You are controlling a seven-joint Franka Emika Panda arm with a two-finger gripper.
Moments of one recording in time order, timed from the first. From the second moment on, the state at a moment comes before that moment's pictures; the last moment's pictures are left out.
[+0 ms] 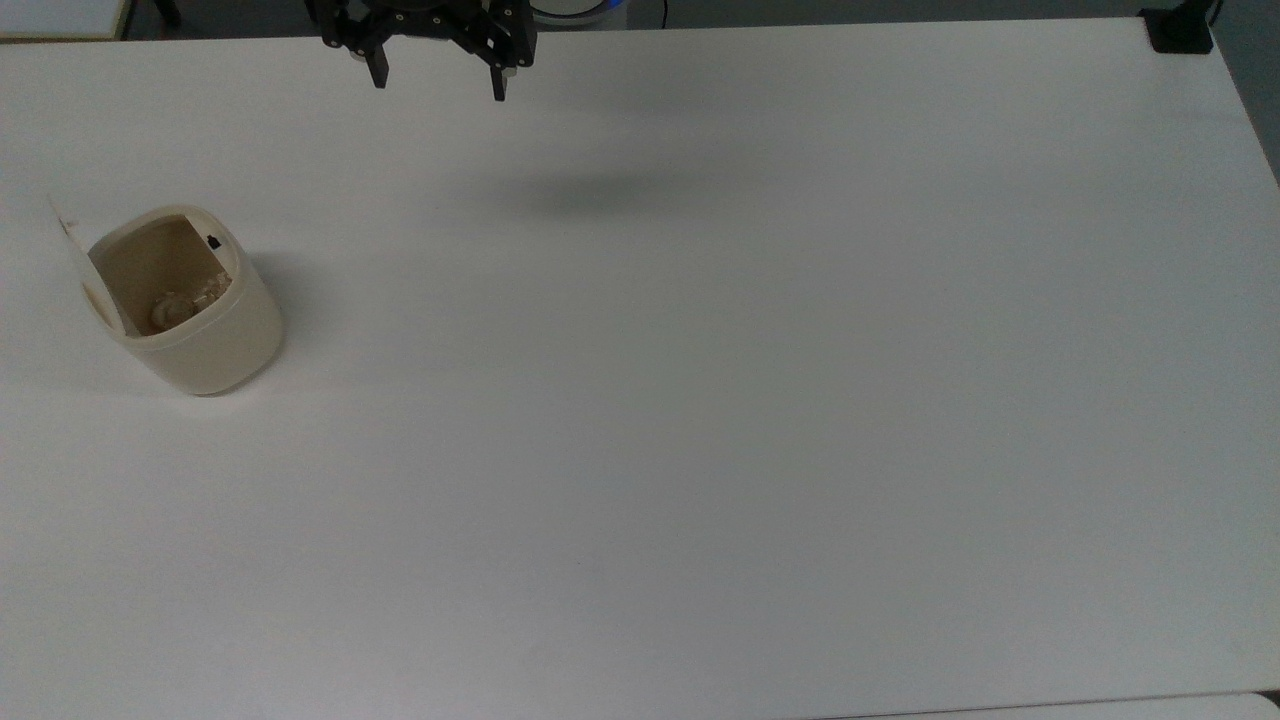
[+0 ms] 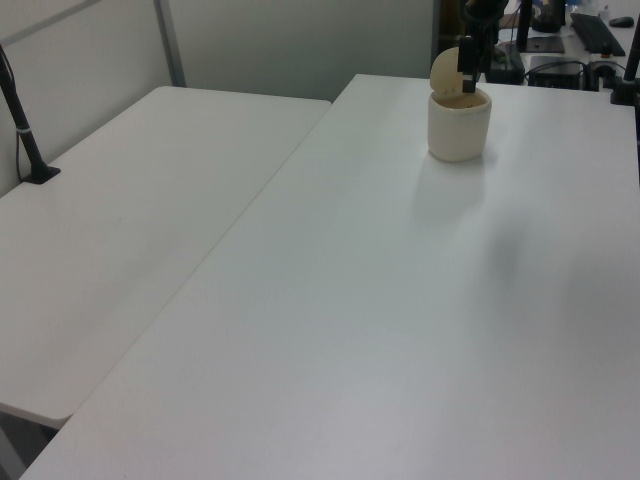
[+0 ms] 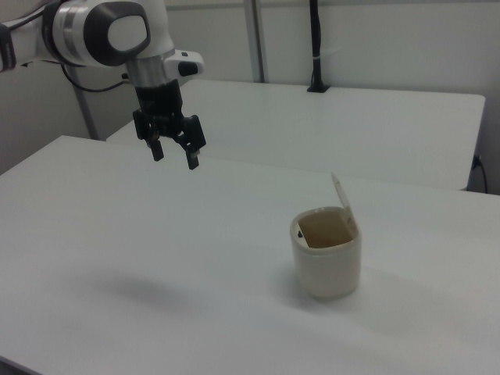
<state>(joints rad) 0.07 0.05 -0.12 -1.63 -0.04 1.66 0.01</state>
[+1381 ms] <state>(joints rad) 0.07 0.05 -0.16 -1.63 -0.04 1.71 0.00</state>
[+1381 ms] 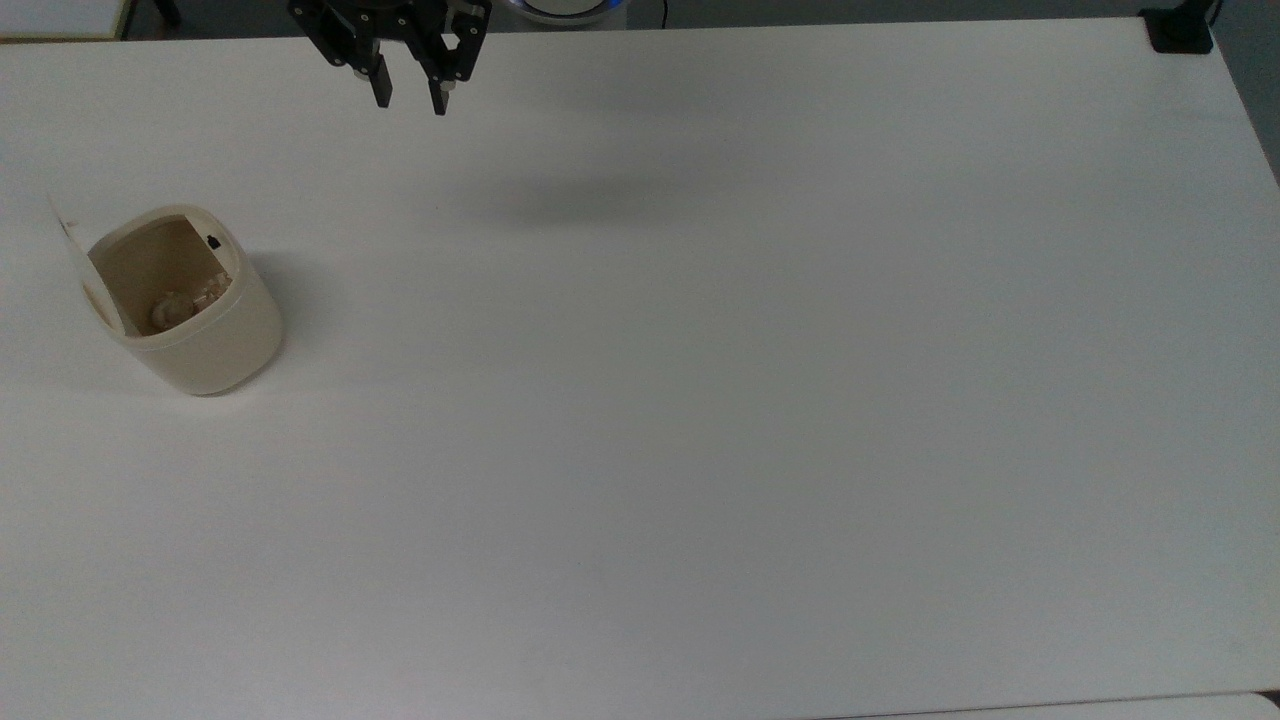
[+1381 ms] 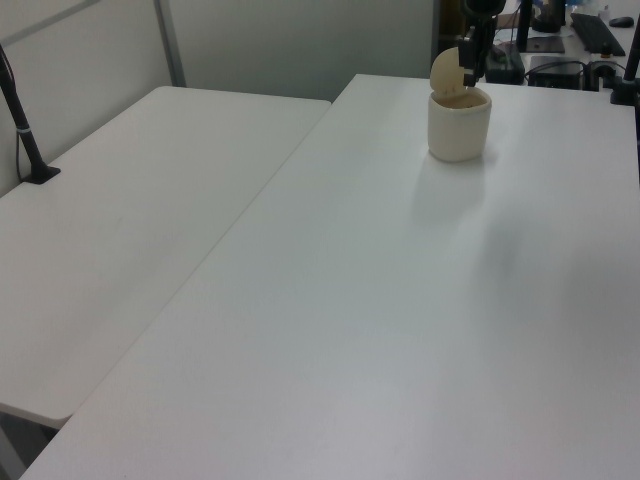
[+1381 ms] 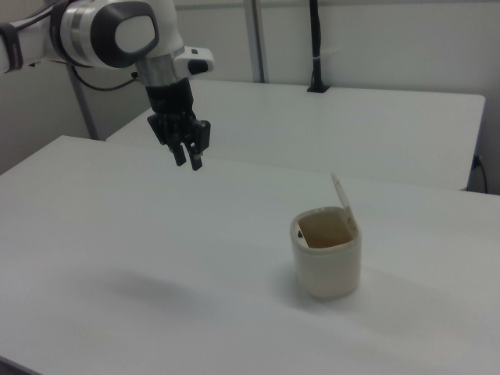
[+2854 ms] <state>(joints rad) -0.03 0.29 -0.40 -1.53 -0.13 2.30 0.51</state>
